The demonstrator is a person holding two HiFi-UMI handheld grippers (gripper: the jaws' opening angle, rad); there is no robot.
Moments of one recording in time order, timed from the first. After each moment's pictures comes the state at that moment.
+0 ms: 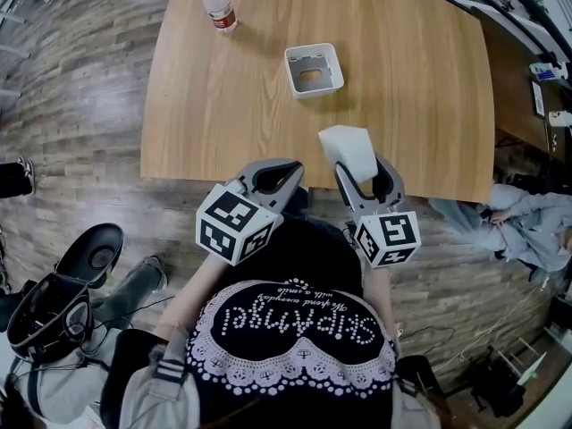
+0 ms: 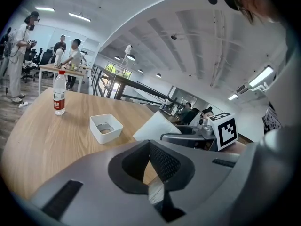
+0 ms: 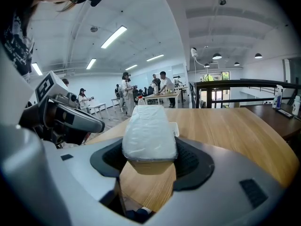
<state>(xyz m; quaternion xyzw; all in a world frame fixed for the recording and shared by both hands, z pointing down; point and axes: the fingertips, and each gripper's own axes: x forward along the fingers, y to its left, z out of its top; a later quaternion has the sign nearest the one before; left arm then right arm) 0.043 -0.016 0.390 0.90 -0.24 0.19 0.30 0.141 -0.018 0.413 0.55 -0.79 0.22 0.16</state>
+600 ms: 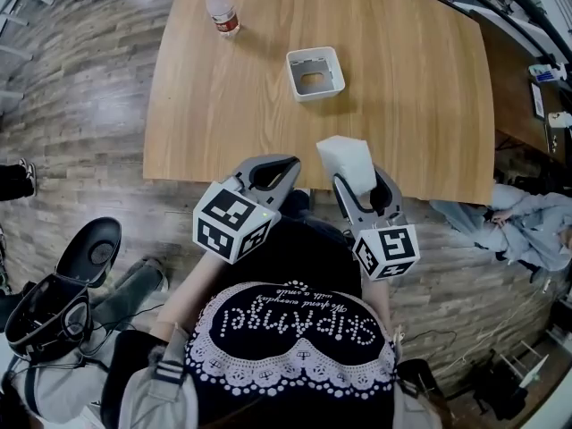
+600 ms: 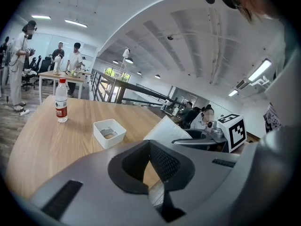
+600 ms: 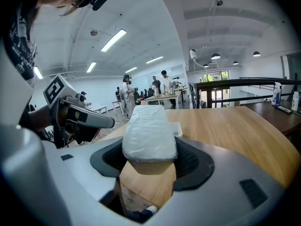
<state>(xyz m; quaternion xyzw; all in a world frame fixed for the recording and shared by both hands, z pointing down) 0.036 -0.023 0.382 0.91 -0.25 0.19 0.27 0.134 0.003 0.403 0.55 -0.80 0.22 0.14</state>
